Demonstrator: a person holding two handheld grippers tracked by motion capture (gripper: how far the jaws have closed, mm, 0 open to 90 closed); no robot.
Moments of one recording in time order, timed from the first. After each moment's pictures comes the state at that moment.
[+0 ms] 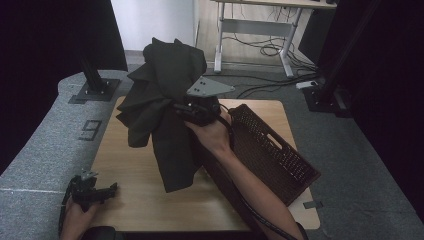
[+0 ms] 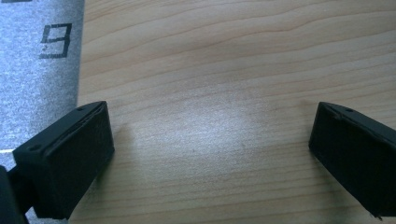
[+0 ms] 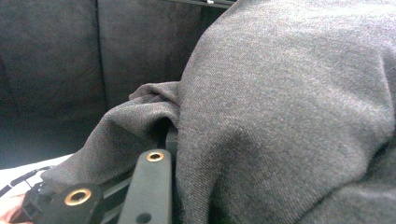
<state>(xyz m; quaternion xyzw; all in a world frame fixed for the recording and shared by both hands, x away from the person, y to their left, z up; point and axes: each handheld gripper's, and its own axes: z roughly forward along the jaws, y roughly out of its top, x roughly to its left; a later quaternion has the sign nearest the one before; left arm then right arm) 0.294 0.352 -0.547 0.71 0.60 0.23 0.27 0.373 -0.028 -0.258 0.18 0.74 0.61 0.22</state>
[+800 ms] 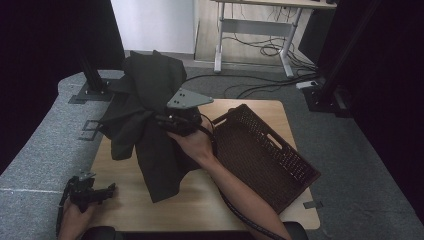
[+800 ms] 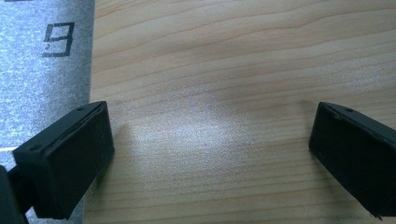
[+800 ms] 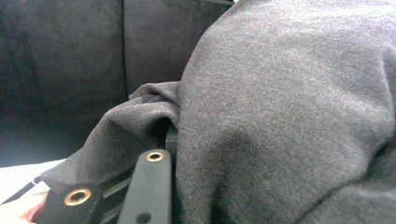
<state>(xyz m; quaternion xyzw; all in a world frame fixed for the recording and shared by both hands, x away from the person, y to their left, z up) 0.292 0.357 -0.547 0.71 0.61 0.23 0.27 0.366 0.011 -0.284 0.15 0.75 0.62 0.19</state>
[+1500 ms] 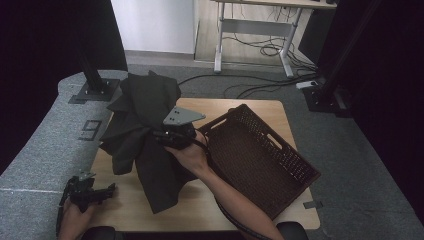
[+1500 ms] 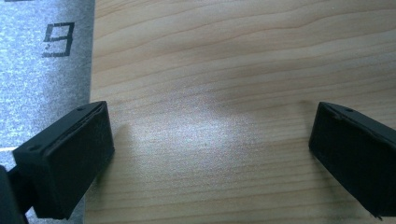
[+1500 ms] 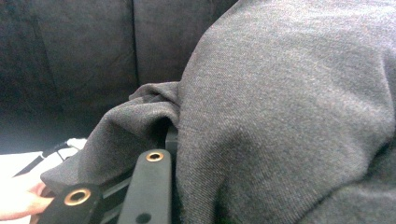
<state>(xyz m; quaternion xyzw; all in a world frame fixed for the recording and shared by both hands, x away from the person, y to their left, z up) 0.292 0.357 -0.547 0.71 0.61 0.23 0.27 0.367 0.023 -0.338 0.15 0.76 0.61 0.16</state>
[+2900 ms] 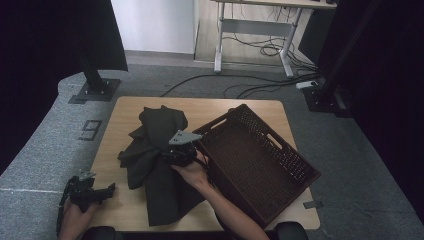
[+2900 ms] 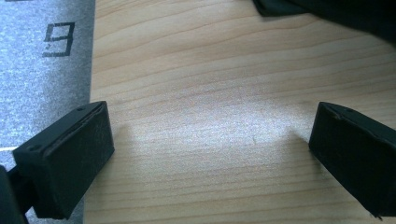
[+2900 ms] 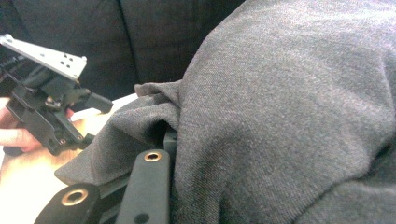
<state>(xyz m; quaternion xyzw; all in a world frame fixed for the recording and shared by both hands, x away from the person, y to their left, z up) 0.292 0.357 -0.547 0.71 0.61 0.23 0.27 0.388 0.024 -0.455 0.21 0.79 0.56 0.12</state>
